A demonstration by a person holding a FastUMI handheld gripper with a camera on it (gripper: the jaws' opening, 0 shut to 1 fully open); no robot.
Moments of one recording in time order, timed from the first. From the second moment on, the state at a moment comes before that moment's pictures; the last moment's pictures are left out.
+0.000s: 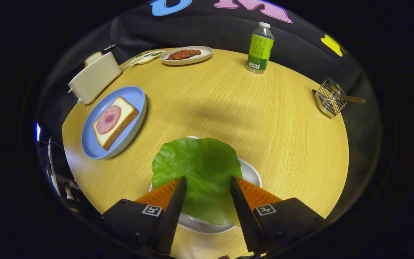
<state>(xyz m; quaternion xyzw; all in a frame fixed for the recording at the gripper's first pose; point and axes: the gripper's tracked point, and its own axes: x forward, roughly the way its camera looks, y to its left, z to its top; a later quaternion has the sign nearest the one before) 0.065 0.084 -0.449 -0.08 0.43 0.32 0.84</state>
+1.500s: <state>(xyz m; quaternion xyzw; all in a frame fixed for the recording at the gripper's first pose) 0.009 0.205 -0.264 0.04 0.34 0.35 0.87</state>
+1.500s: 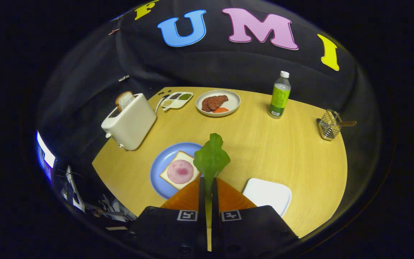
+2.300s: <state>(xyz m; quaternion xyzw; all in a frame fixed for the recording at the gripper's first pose) 0.016 0.287 -0.259 0.05 0.34 0.35 0.87</state>
